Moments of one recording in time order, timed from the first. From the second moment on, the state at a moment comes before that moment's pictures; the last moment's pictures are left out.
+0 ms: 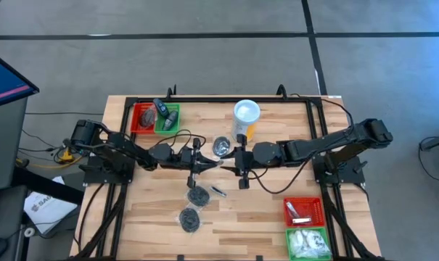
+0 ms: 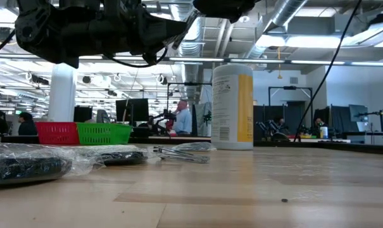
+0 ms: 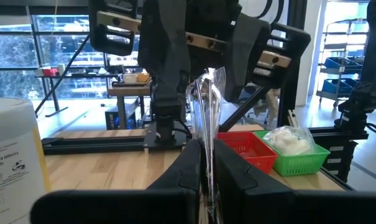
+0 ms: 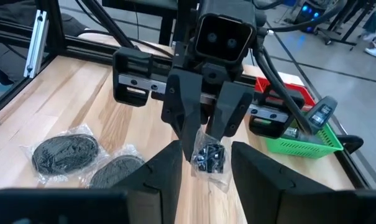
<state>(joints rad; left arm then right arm) -0.08 1.61 0.46 1.27 -0.01 0.02 0.20 1.48 1.05 0.04 0.23 -0.14</state>
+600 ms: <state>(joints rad) -0.08 1.61 0.47 1.33 0.02 0.02 0.20 1.48 1.05 0.08 0.23 -0.17</state>
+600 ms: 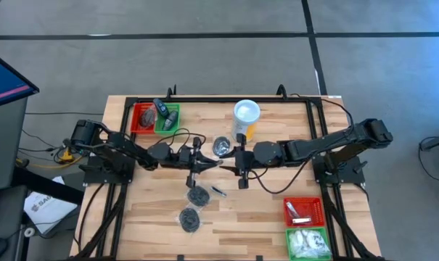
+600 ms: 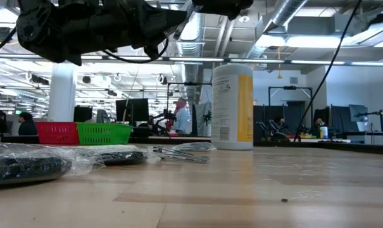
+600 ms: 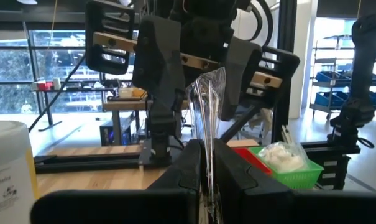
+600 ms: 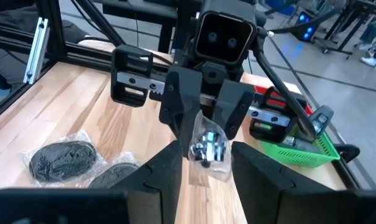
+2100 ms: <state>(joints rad) -0.08 1.61 0.50 1.32 0.03 0.04 0.19 1.48 1.05 0.11 0.18 -0.18</state>
